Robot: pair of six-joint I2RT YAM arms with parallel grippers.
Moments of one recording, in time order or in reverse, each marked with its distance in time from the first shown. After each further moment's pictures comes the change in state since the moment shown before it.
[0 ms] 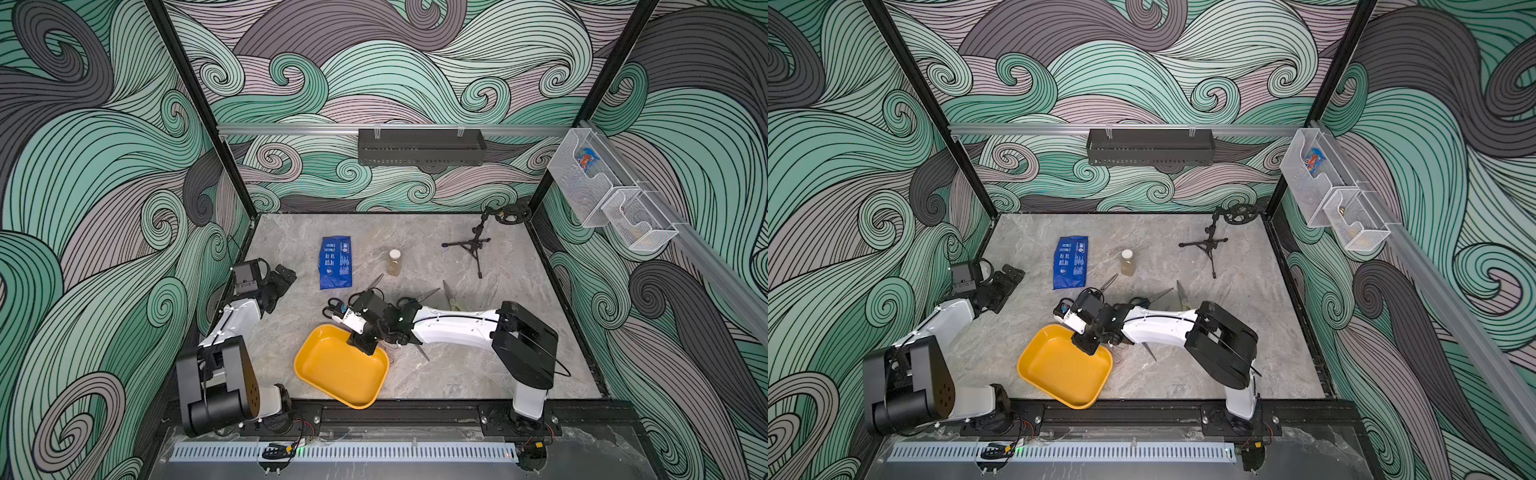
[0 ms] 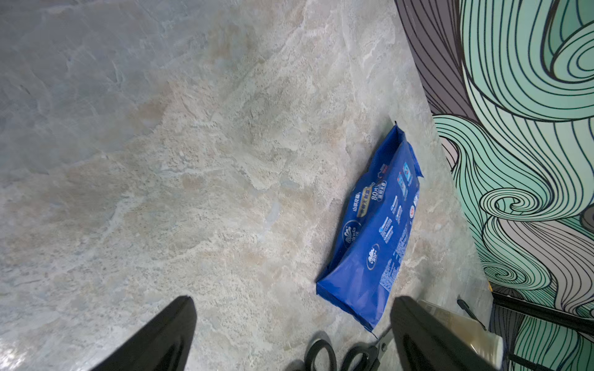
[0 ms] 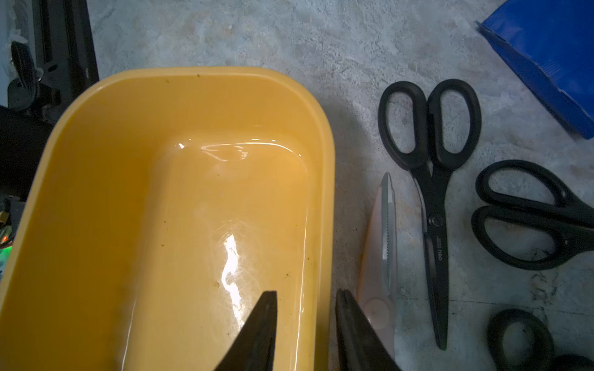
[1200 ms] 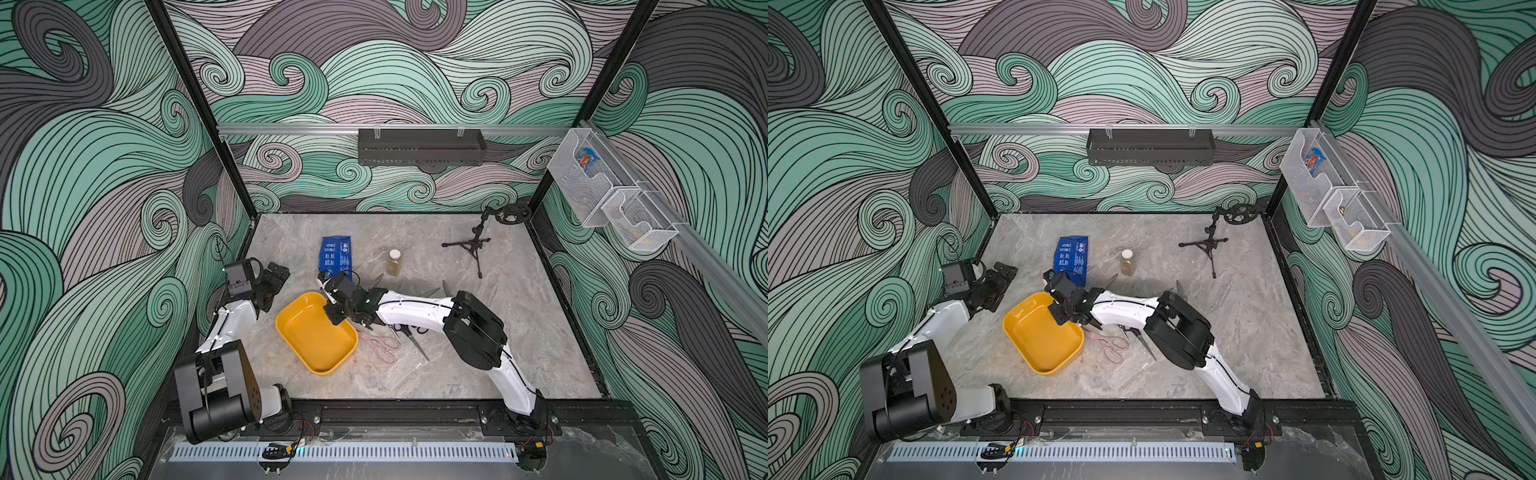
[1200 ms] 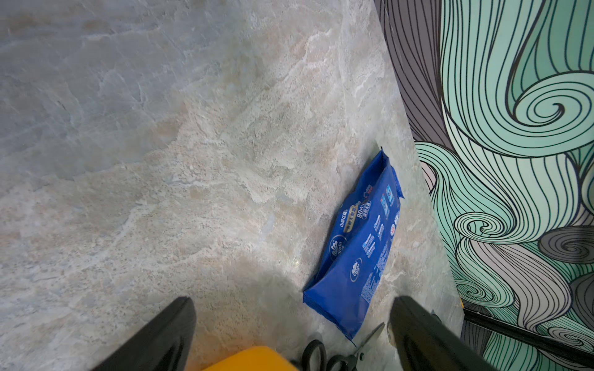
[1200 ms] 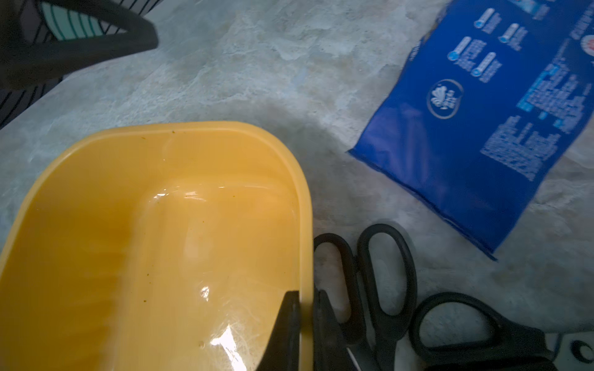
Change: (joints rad) left arm 0.047 -0.029 0.014 -0.004 0.027 -0.064; right arm -0.052 0.344 0.455 0.001 0.253 0.293
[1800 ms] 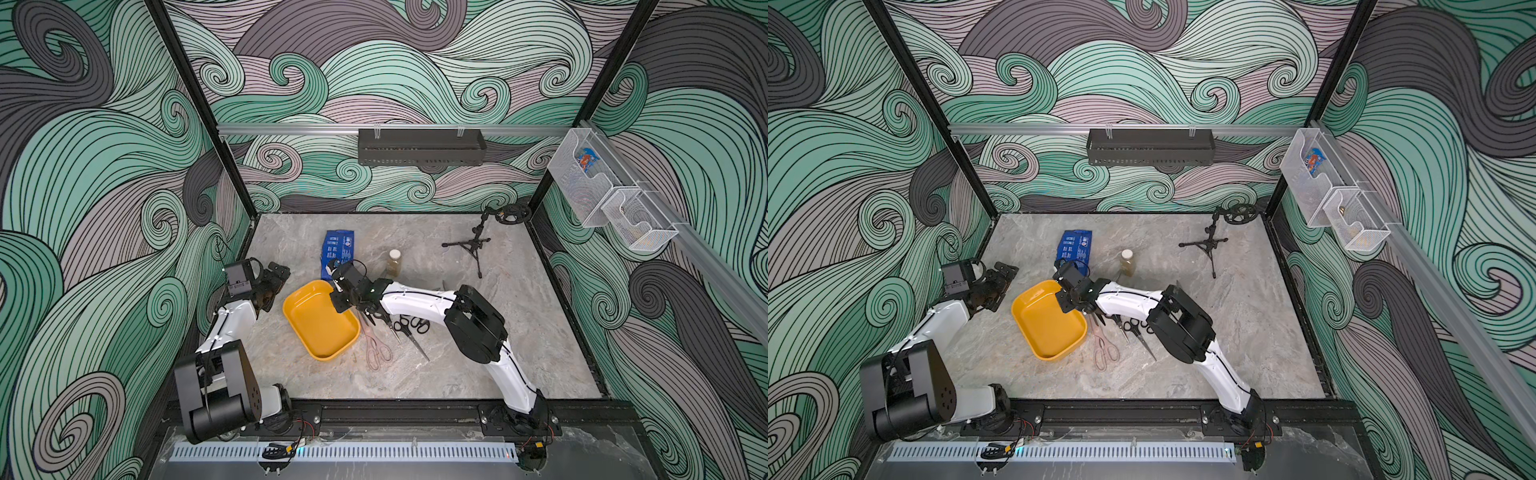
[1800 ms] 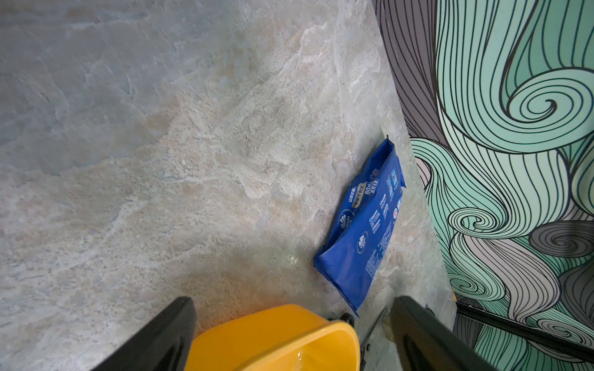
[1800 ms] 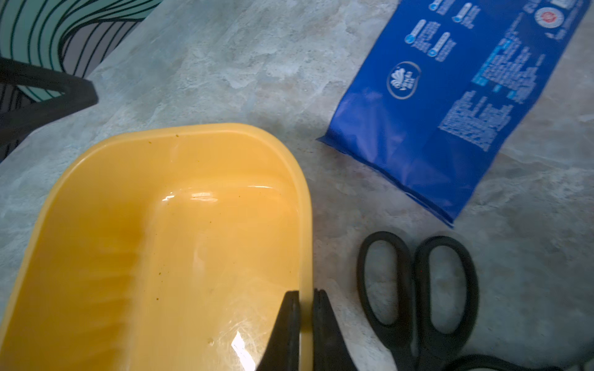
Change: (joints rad) left arm 0.003 0.000 0.000 -0.001 0.022 -0.002; right arm -0.035 0.017 0.034 -0.007 -0.030 0.053
